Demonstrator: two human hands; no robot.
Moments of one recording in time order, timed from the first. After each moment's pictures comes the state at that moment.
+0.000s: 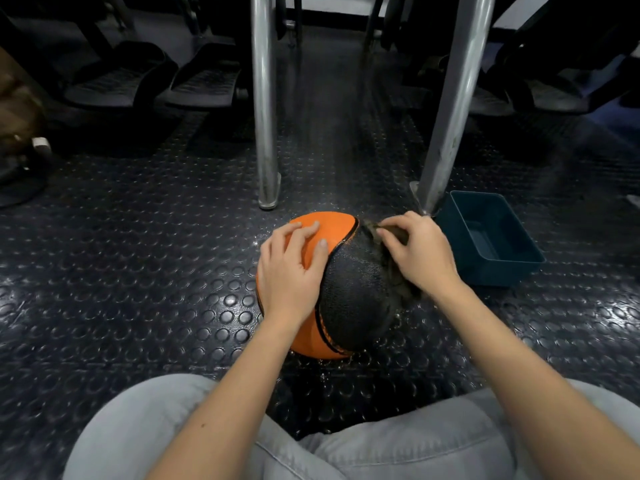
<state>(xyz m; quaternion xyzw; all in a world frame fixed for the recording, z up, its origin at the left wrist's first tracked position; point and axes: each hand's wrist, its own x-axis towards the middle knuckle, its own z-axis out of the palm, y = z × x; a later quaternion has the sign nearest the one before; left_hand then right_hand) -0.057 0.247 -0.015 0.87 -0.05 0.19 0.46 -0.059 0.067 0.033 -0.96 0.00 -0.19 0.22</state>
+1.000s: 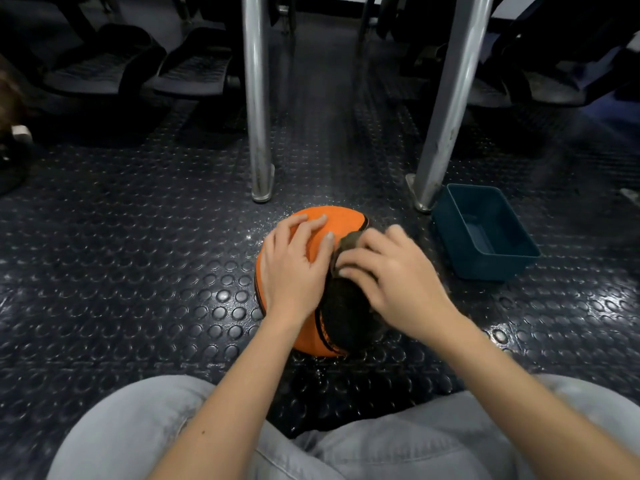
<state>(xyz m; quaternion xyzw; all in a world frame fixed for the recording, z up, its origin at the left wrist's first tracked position) -0.055 0.237 -0.014 0.87 -0.06 0.20 0.44 -0.101 0.098 0.040 -0.94 -0.21 -0.20 0.16</state>
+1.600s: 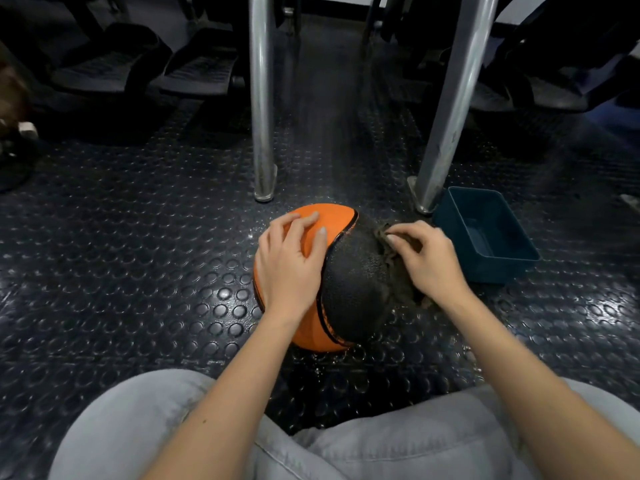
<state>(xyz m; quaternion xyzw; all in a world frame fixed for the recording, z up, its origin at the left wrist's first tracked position) -0.054 0.239 -0.009 0.87 -0.02 0.18 0.46 -0.072 0.053 0.021 -0.94 0.01 -0.20 0.29</state>
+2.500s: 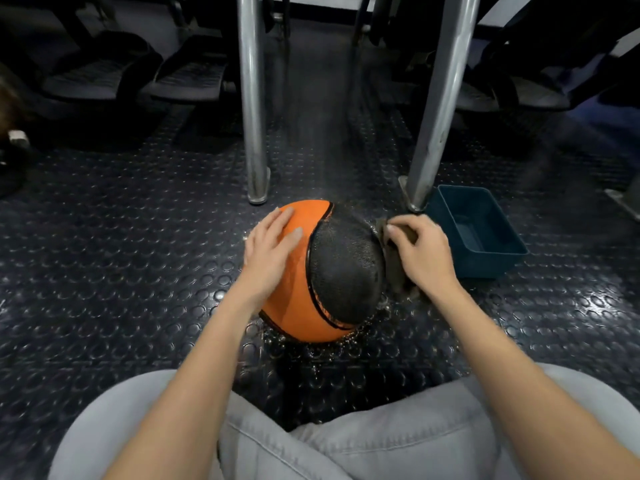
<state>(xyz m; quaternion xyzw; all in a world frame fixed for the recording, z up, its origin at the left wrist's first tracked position) -0.047 0.272 0.012 0.81 -0.05 -0.06 0.58 -0.067 0.049 0.017 -0.92 0.07 -0.22 0.31</state>
